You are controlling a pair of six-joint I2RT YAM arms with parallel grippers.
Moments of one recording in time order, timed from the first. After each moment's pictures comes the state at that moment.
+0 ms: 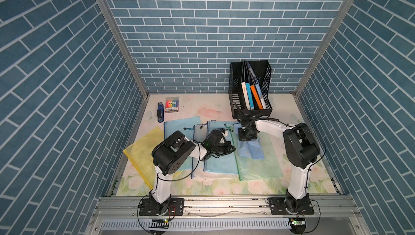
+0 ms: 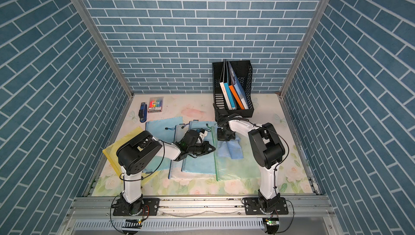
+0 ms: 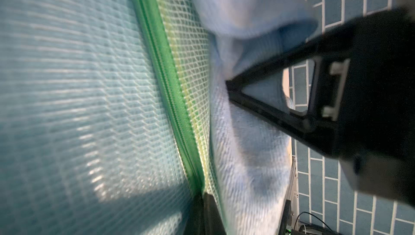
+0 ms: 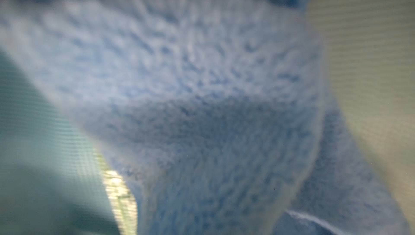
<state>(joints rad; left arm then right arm) -0.75 1.97 0.82 0.53 0.46 -0.93 0.60 1.99 1.37 -0.69 -0.08 0.50</state>
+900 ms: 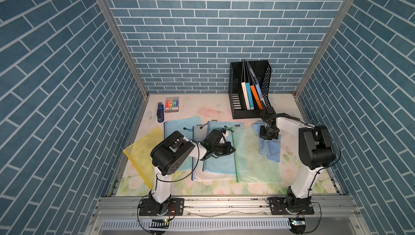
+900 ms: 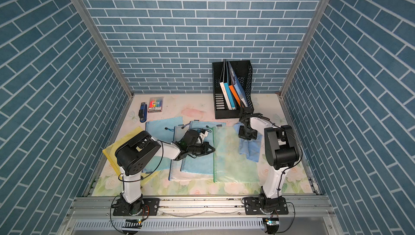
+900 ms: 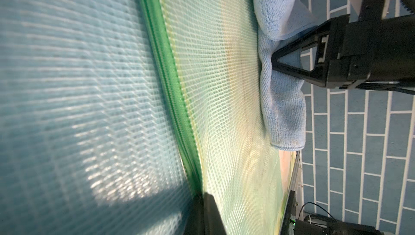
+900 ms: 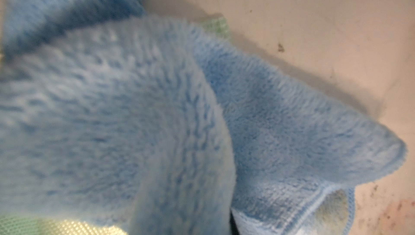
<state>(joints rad) -0.75 1.96 0.82 0.48 0.49 -0.87 0.26 1.86 1.21 -0.75 0.06 0.42</state>
